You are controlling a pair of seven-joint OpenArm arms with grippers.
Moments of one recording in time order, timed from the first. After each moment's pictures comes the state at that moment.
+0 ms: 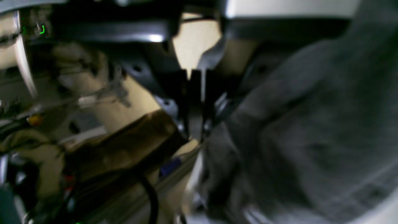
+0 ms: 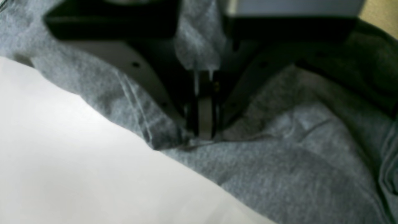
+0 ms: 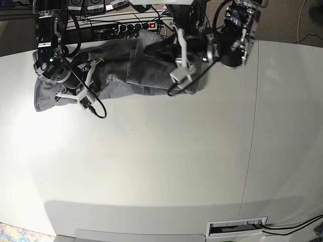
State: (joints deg) left arm 14.4 -7.3 17.6 100.6 -54.3 -43.1 59.3; right arm -13.4 25.3 7.7 102.5 15.9 38.7 -50.1
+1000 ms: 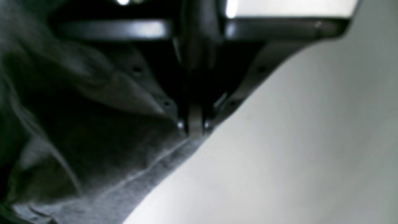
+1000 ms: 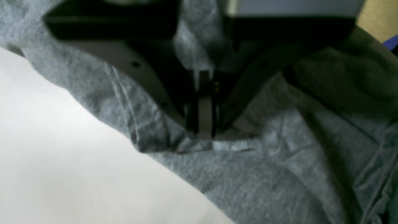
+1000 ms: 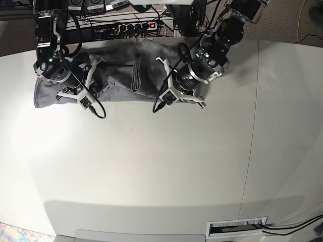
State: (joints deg) left arm 5.6 -7.4 28.1 94.1 -0.2 -17.2 27.5; right arm -13.4 25.3 7.7 102.5 18.9 38.7 -51.6
